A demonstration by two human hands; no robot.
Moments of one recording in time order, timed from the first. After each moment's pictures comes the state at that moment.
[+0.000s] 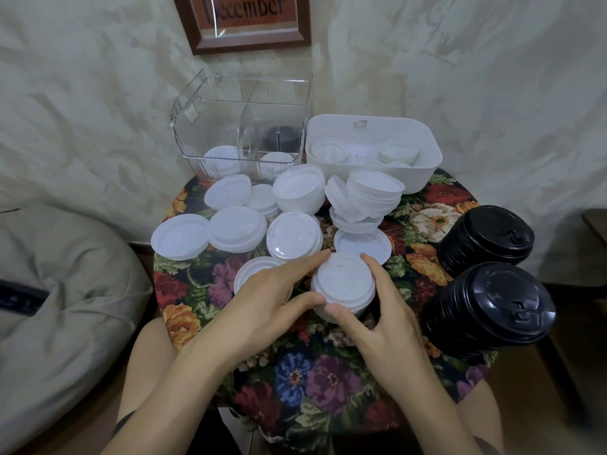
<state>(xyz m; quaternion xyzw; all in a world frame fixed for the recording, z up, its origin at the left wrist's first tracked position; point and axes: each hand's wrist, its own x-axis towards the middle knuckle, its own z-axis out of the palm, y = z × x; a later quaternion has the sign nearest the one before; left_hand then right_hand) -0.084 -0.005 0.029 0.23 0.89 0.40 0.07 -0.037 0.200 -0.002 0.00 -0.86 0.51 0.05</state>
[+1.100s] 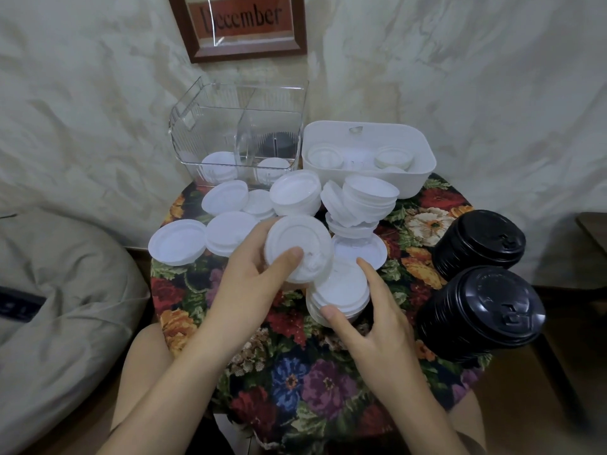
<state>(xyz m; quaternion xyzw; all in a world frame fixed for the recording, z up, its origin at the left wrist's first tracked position) -0.086 0.005 0.051 0.08 0.72 0.69 -0.01 -0.036 0.195 -0.001 0.00 -0.88 0.47 0.06</state>
